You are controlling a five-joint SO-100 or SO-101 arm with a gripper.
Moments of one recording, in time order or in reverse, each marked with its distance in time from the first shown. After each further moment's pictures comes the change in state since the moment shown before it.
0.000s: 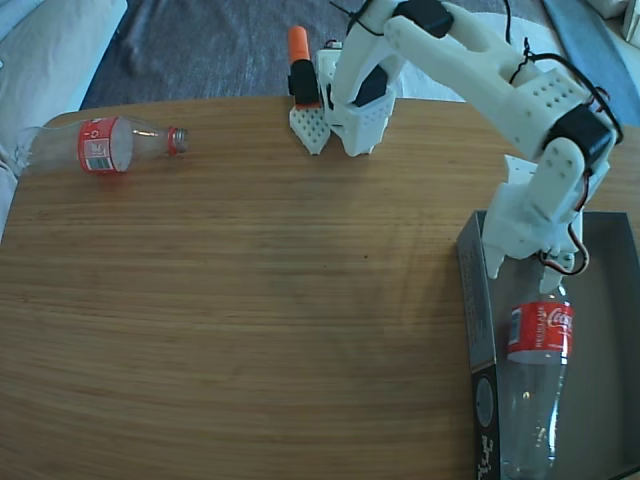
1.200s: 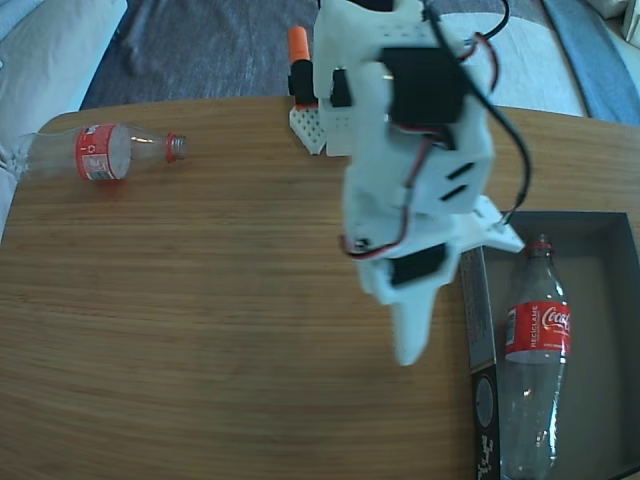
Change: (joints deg) arm 31.4 12.7 1.3 4.3 19.8
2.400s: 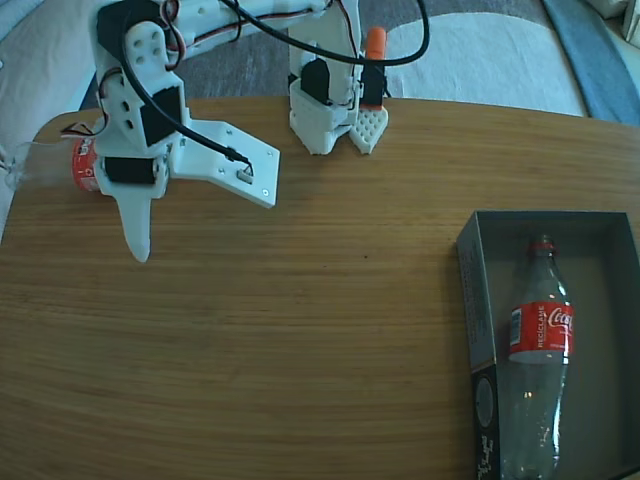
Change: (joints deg) arm 46.8 0.1 0.0 5.7 -27.8
